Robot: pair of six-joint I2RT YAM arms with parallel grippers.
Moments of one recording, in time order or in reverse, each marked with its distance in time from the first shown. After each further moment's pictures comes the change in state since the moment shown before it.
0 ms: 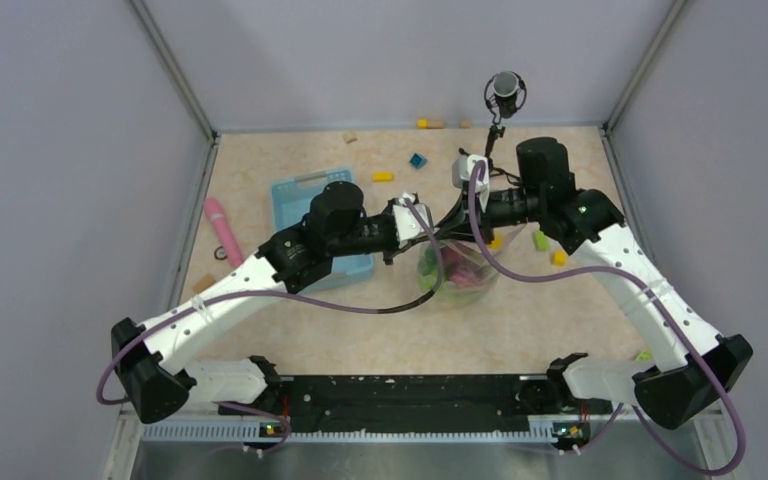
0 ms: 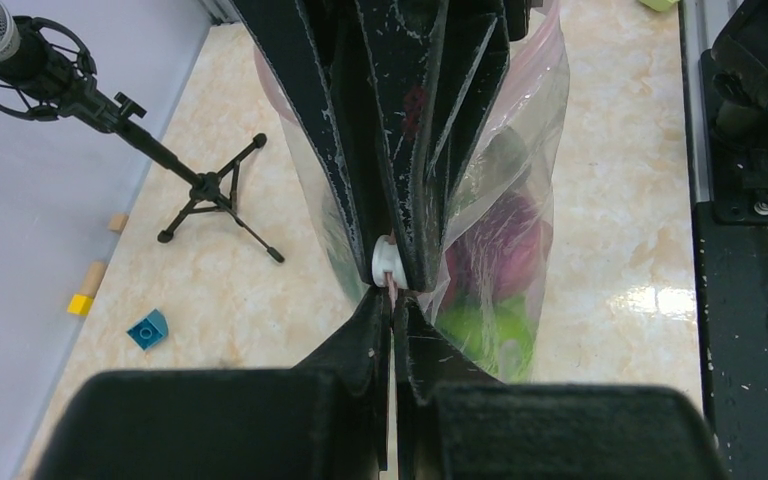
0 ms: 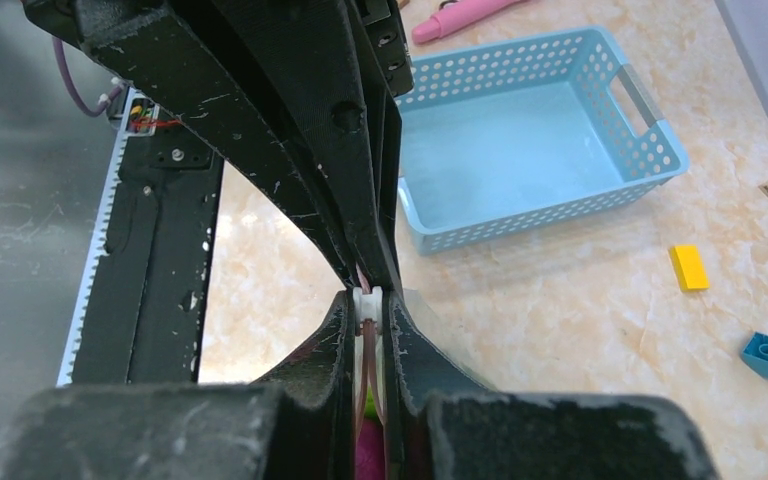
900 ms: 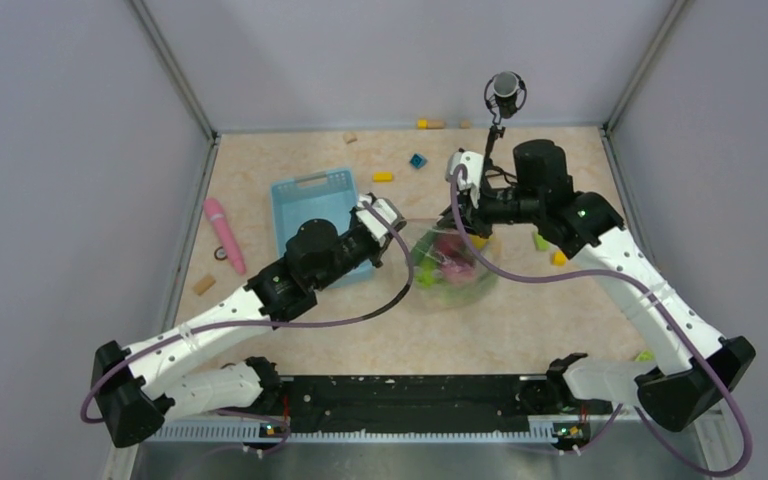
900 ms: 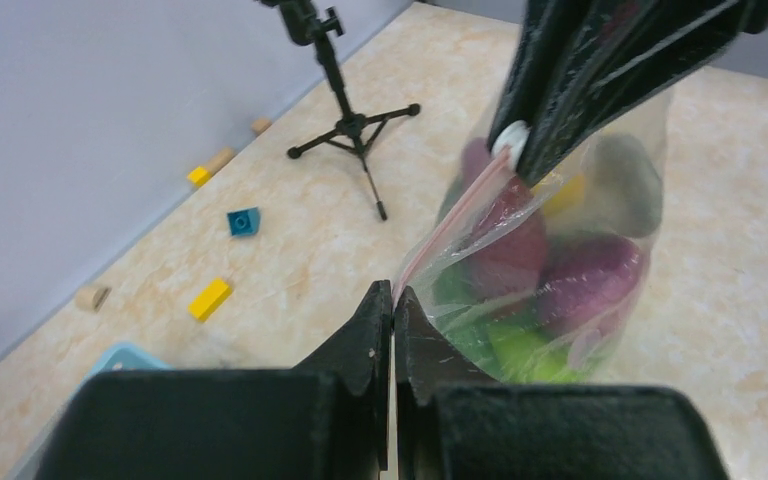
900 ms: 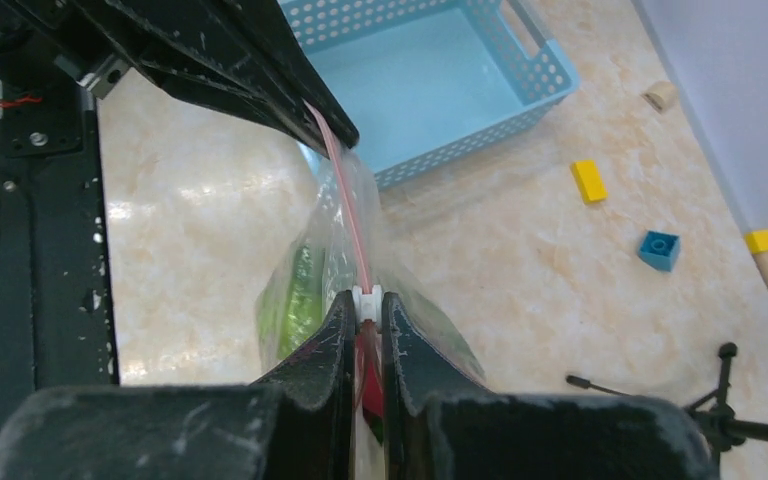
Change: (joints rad) left arm -0.024 -0.183 -0.296 0.306 -0.428 -0.208; right arm 0.026 -0.010 0.000 0.006 0.271 0.013
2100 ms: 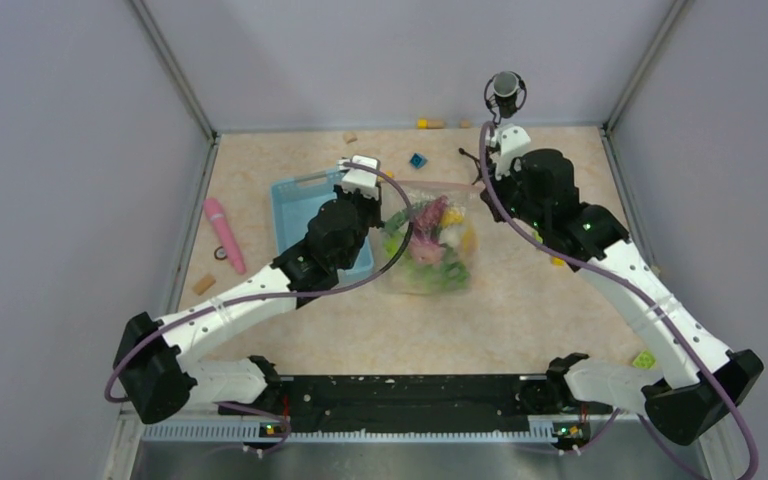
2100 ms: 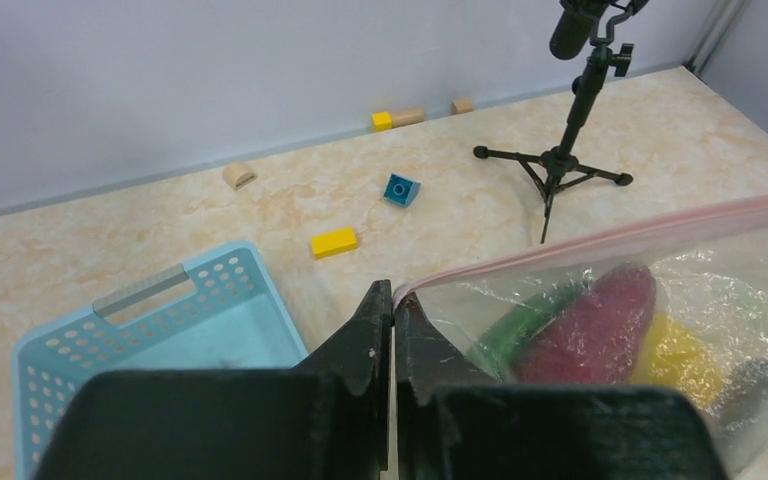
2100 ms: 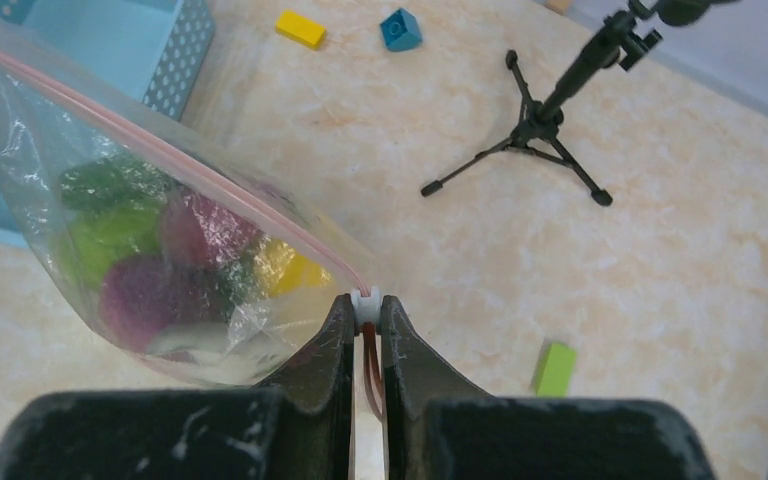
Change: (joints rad) left arm 0.029 0.167 0.058 0.150 -0.563 -0.227; right arm 0.000 -0.073 -0.082 0.094 0.748 0.439
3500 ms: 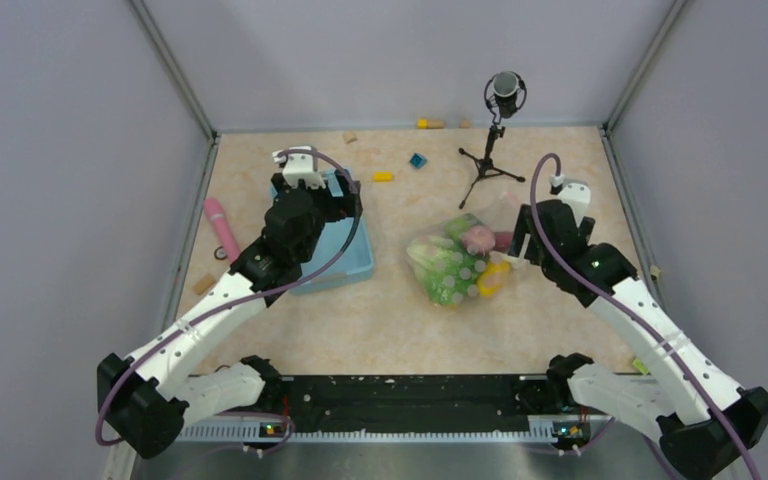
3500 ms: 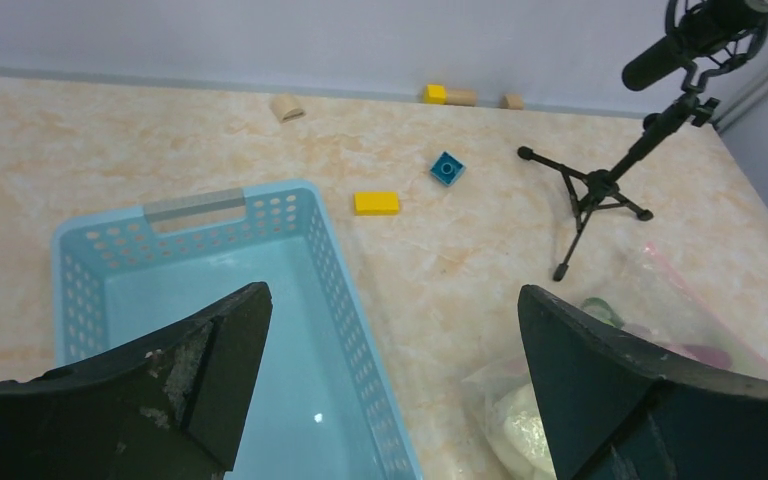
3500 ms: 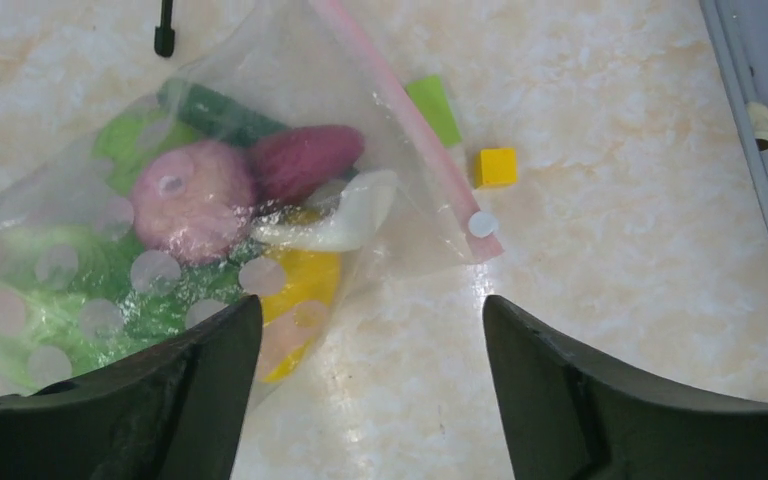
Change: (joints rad) left arm 0.246 -0.143 -0.014 -0.212 0.165 -0.280; right arm -0.023 -0.188 -0.287 -0.243 0.491 0.624
